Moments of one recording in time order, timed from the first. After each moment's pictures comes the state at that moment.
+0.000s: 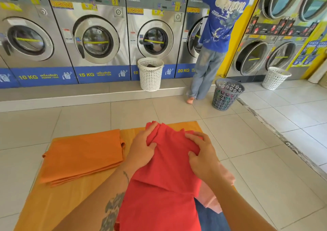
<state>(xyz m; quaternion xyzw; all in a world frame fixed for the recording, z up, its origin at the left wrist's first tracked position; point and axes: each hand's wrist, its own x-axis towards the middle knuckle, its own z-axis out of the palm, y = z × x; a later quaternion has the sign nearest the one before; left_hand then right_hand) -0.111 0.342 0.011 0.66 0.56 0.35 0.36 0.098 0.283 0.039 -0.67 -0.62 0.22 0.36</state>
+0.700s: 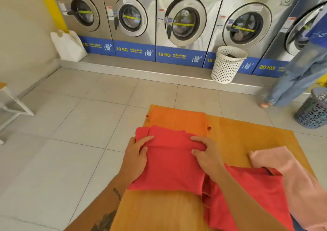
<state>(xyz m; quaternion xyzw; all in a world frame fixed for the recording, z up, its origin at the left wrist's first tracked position) -0.379 0.174 -0.032 0.48 0.73 0.41 0.28 -0.148 0.270 -0.015 -0.57 -0.66 0.41 0.25</state>
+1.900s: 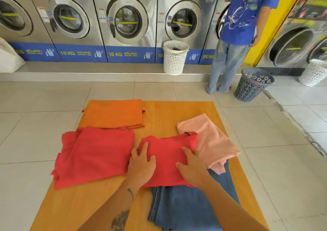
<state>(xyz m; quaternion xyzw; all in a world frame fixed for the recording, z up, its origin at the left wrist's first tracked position) -0.128 0.165 -0.049 0.50 0.75 0.22 0.39 0.066 0.178 -0.025 -0.67 -0.63 0.37 0.11</state>
